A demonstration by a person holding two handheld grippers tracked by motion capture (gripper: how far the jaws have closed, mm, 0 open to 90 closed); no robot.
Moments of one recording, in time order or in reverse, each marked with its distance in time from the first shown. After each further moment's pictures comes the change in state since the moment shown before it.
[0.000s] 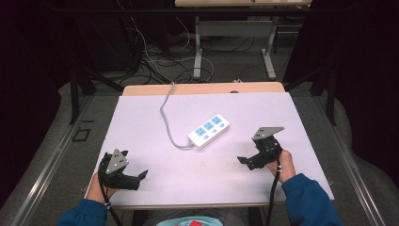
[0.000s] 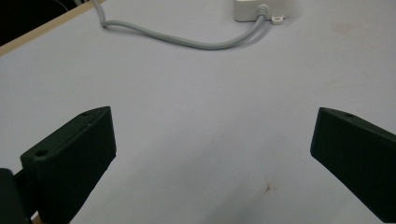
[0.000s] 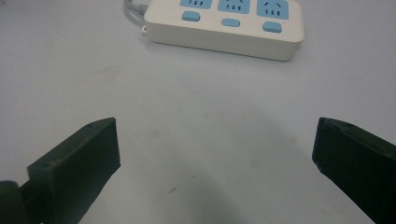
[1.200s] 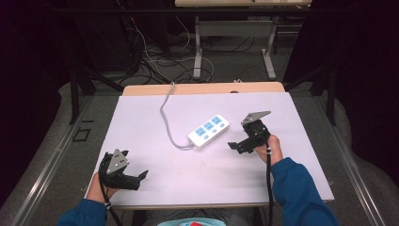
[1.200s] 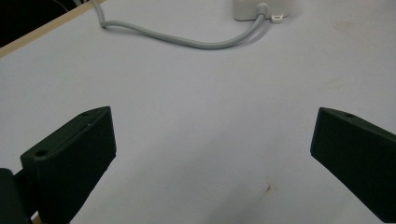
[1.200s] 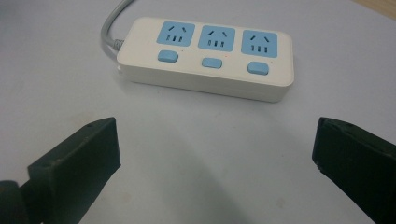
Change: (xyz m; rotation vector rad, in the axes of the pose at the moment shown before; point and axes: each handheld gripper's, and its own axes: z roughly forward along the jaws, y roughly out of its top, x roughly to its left) left arm -0.001 0.000 0.001 0.006 -0.001 0.006; right arm -0.024 0.039 0.035 0.010 0.011 0.017
